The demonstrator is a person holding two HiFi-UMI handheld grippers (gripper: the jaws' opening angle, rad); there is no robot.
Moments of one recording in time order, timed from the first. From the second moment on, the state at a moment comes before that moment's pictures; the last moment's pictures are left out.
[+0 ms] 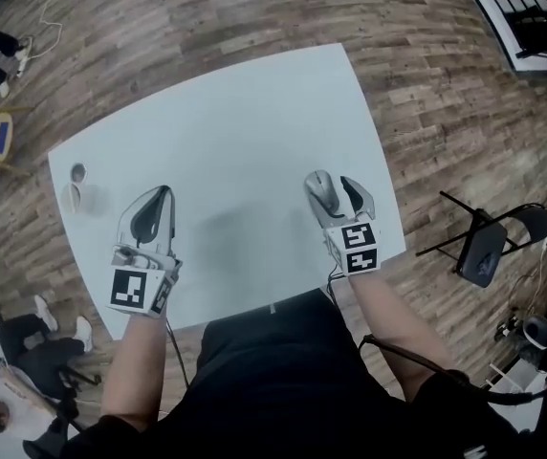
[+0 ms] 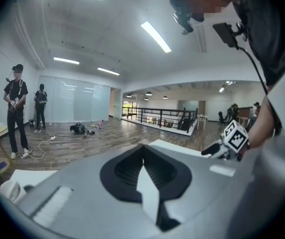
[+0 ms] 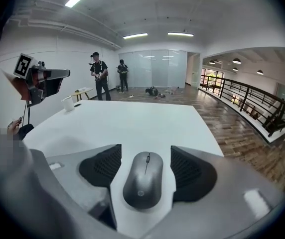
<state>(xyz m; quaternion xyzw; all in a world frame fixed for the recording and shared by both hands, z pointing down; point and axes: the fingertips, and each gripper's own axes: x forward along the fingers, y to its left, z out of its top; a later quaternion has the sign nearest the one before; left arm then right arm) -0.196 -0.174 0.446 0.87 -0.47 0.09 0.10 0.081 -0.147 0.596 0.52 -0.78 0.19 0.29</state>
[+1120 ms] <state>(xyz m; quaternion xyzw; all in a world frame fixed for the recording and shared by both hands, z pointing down) -0.228 -0.137 0.519 0.85 -0.48 0.15 0.14 0.084 -0.132 0.634 0.51 -0.76 0.24 0.32</state>
